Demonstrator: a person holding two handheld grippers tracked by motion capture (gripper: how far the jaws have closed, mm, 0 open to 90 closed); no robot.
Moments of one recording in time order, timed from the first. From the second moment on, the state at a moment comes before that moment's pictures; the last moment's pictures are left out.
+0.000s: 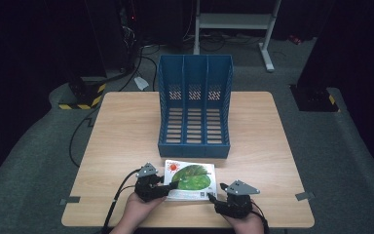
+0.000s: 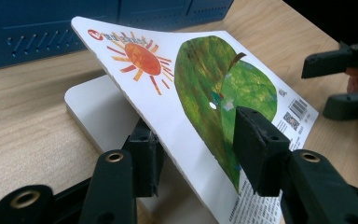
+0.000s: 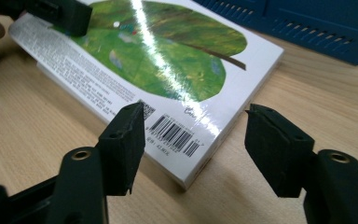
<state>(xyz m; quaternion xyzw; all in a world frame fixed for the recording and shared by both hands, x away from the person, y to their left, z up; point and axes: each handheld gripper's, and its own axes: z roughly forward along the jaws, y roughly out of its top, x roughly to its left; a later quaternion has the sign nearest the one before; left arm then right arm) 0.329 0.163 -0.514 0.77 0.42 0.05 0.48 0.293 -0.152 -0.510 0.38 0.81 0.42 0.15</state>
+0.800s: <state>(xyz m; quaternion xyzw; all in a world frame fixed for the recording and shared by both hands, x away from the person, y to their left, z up) 0.323 0.165 -0.513 0.79 0.38 0.07 0.48 0.325 -0.141 -0.505 0.43 0.79 0.41 0.15</state>
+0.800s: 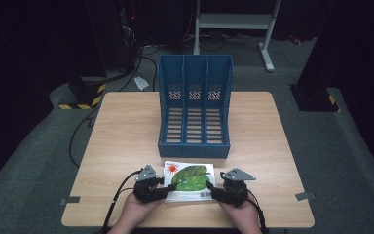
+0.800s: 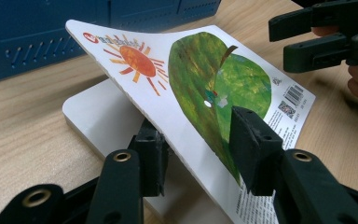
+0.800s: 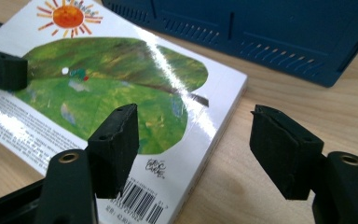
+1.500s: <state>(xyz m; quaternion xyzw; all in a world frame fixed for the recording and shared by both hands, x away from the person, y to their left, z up) 0.315 0.165 -0.505 0.79 0.33 0.11 0.50 0.328 -0.151 -0.514 0.45 0.78 0.42 0.11</state>
